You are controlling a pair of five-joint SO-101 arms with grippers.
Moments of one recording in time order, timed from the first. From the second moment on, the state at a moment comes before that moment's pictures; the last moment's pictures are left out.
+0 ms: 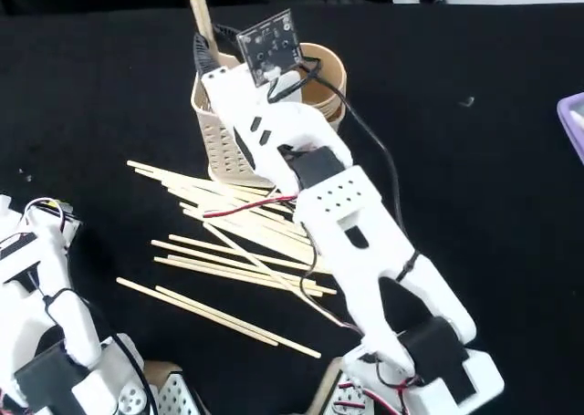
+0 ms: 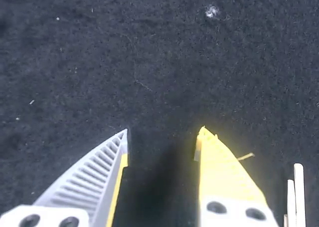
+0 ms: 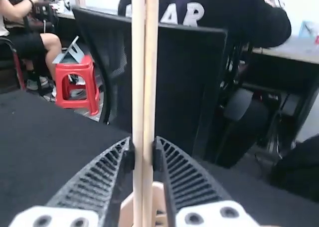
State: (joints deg) left arm -41.4 -21.8 60.3 24.4 30.5; right arm -29.1 -12.1 23.1 3.8 3.6
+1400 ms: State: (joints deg) left arm -40.9 -21.8 60.3 24.4 30.4; right arm -48.7 -10.8 53.7 37.9 16.7
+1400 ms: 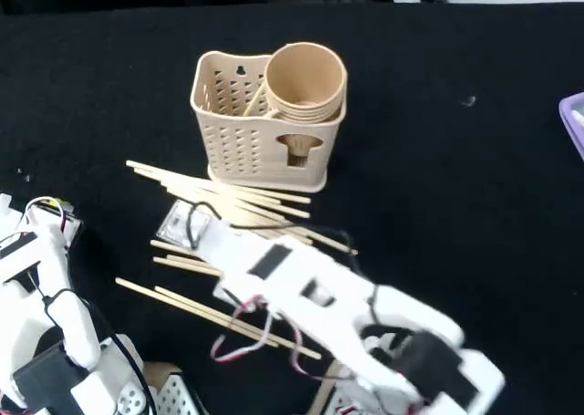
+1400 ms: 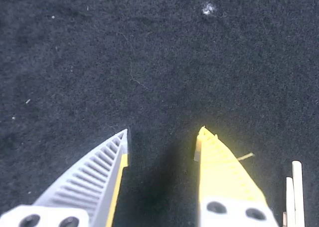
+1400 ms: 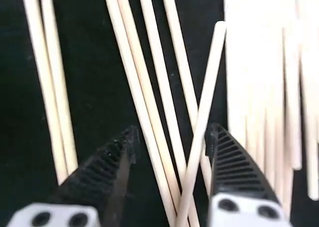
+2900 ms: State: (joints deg) left arm -40.9 -21.8 60.3 24.4 30.4; right arm -49.1 -13.8 57.9 41.1 16.7
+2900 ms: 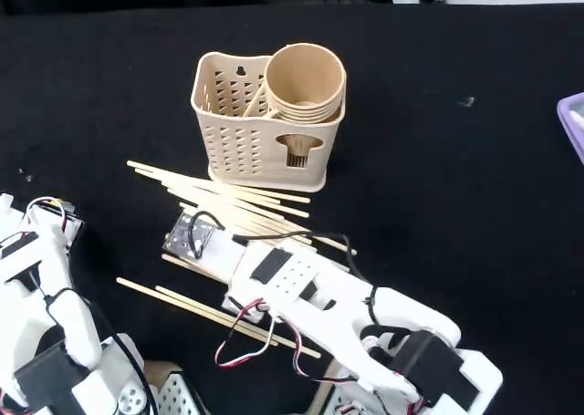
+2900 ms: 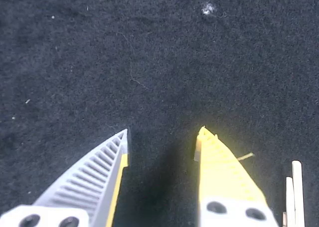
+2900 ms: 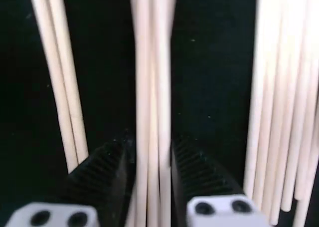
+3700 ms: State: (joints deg) left arm -40.9 -21.8 60.3 24.4 30.4; right arm -48.9 -18.8 41.9 58.0 16.7
